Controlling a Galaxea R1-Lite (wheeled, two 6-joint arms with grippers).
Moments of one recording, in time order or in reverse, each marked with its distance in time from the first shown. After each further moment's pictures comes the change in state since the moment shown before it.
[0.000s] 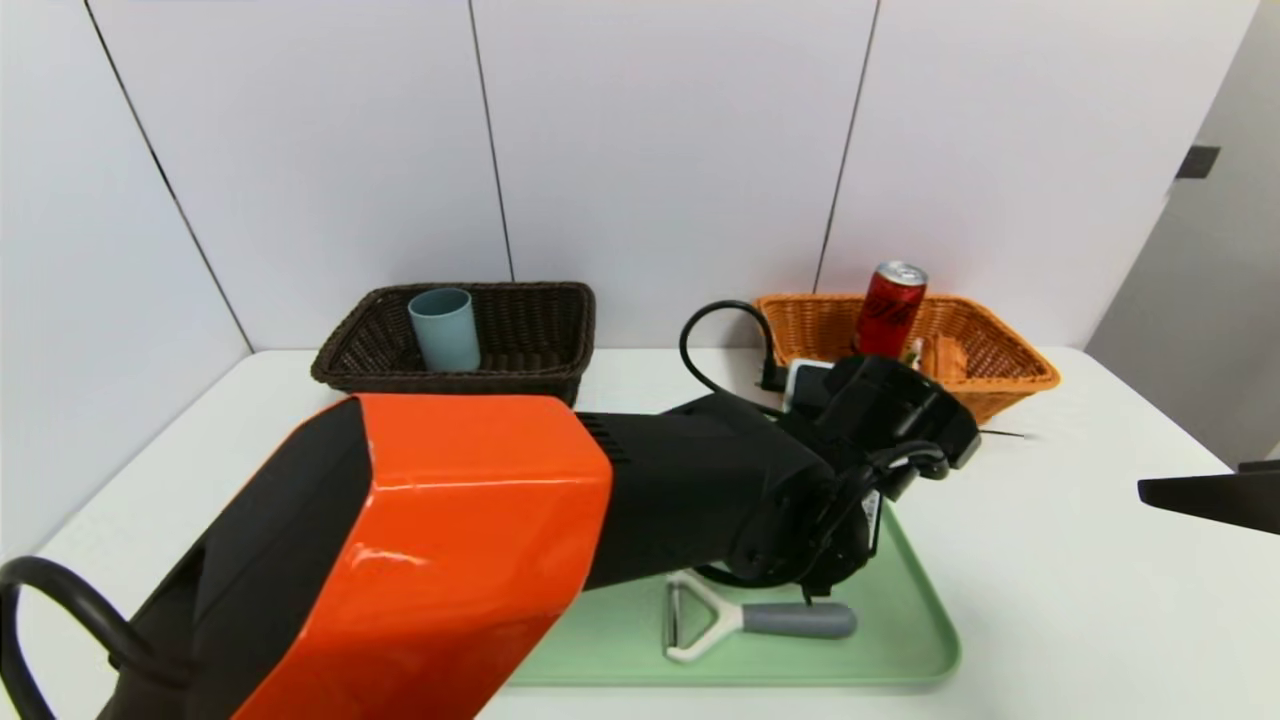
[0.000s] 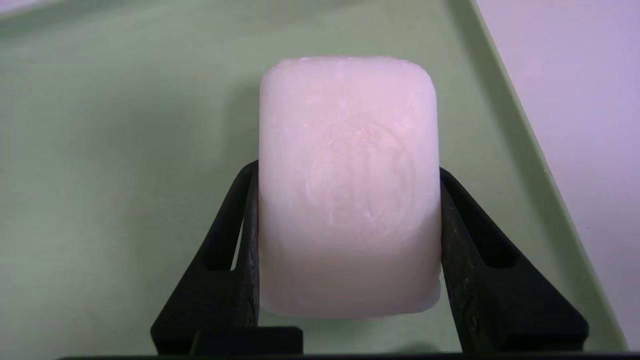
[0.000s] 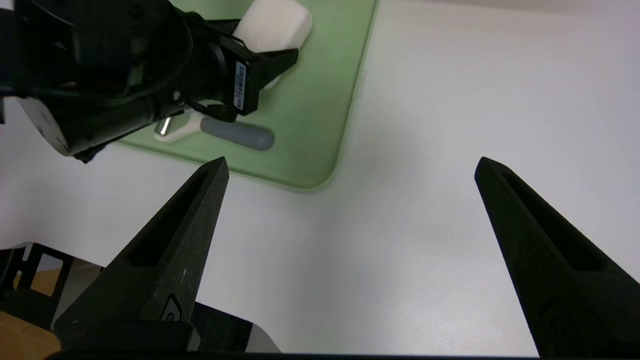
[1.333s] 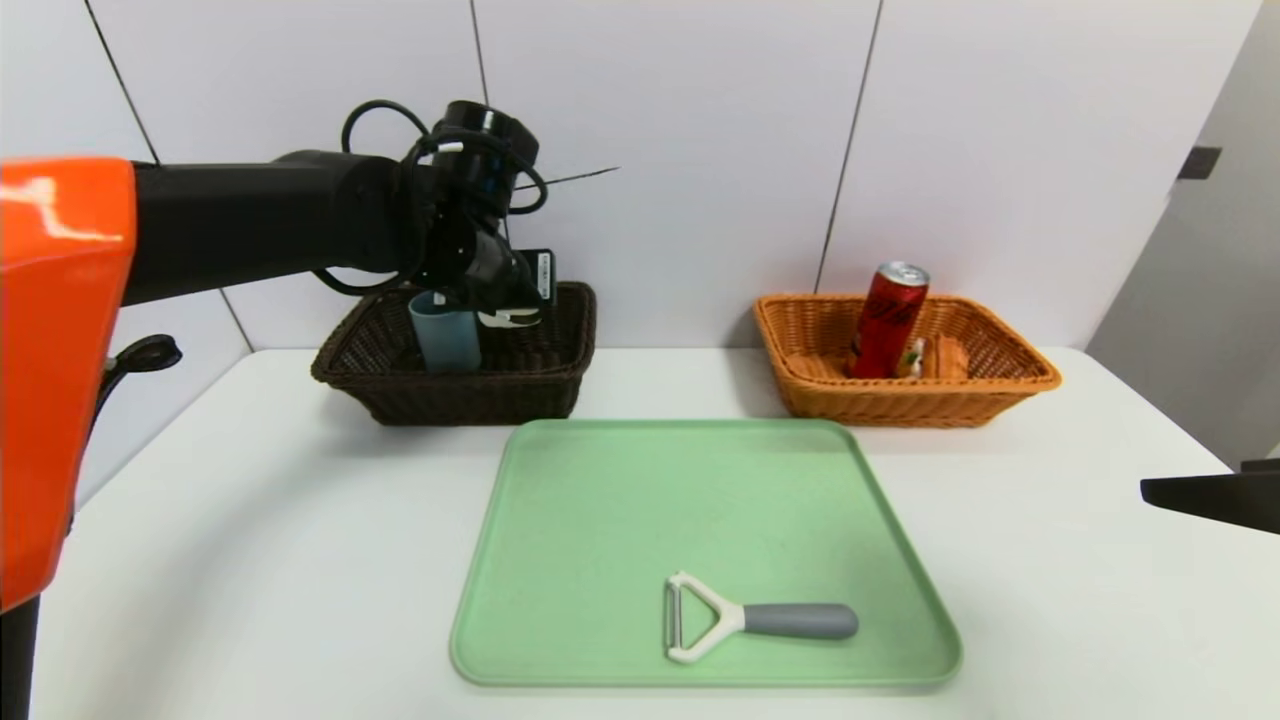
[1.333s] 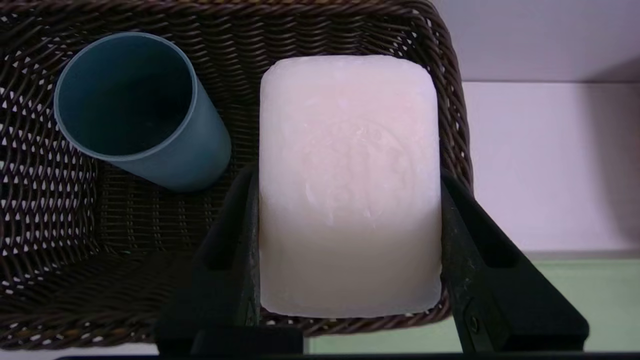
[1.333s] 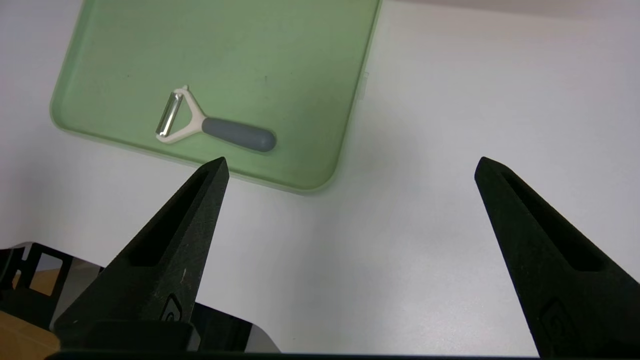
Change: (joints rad) left arm 0.588 -0.243 0.000 0.058 -0.147 0.214; right arm 0.001 -0.004 -0.001 0.000 0.000 -0.003
